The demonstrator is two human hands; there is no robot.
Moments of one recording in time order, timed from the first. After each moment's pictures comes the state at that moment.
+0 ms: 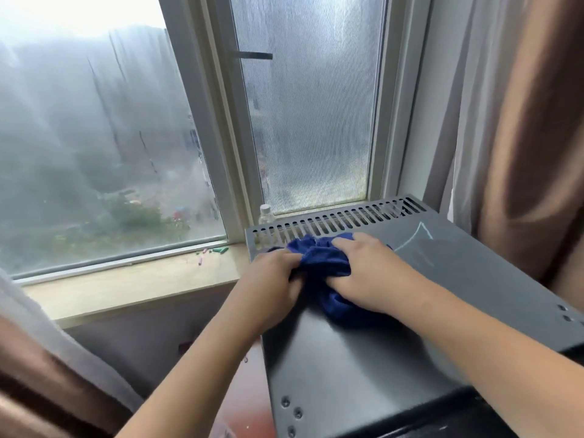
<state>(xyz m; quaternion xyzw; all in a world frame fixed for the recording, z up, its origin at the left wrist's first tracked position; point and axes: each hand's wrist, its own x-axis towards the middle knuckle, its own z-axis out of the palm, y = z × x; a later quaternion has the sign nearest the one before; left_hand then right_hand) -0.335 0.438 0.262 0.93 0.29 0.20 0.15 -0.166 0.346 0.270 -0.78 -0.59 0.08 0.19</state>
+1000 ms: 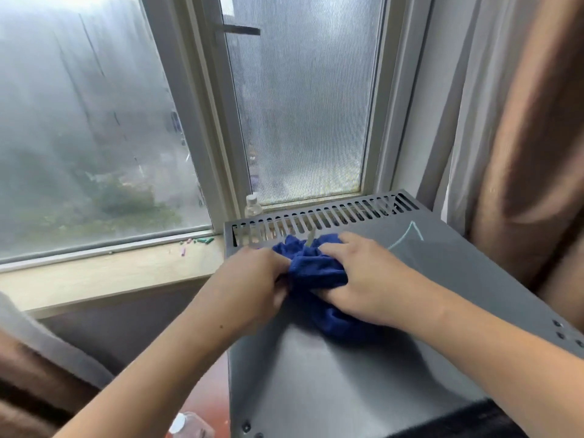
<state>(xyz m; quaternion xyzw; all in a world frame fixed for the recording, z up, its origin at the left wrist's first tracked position) -0.324 0.435 0.281 0.94 0.30 0.12 0.11 -0.147 0.335 0.280 -0.73 -0.64 0.10 0.20</state>
